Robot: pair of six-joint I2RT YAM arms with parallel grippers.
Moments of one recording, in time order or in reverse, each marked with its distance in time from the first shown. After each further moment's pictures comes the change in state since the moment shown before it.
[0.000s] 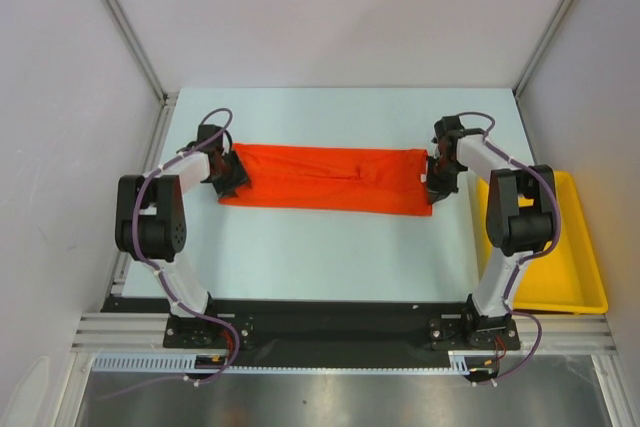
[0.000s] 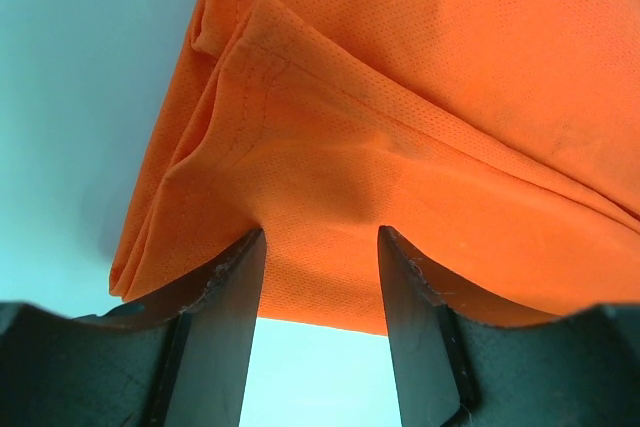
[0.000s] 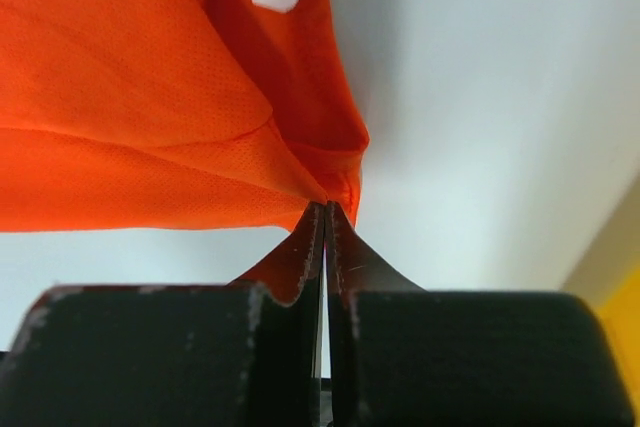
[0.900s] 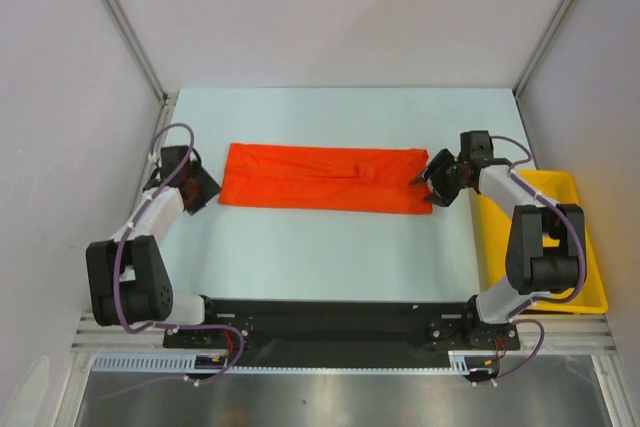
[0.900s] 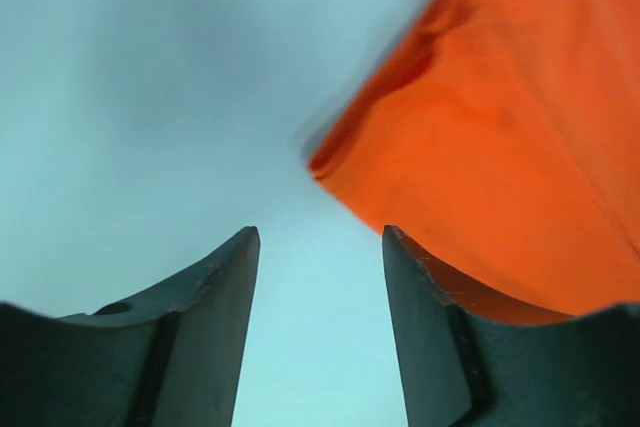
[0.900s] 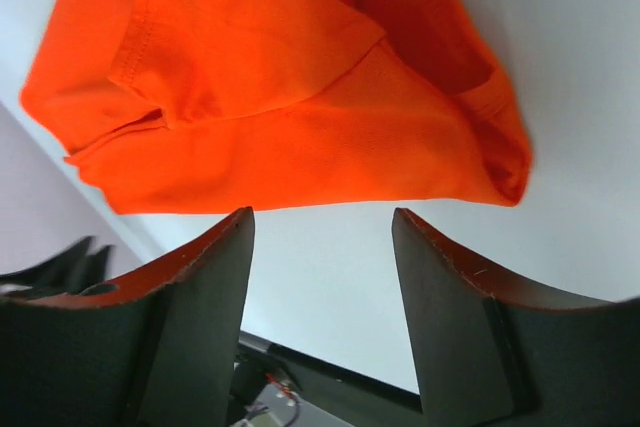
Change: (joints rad) left arm 0.112 -0.439 -0.256 0.038 -0.142 -0.061; right arm -0.097 -0.289 -0.305 0.371 -0.294 0.537
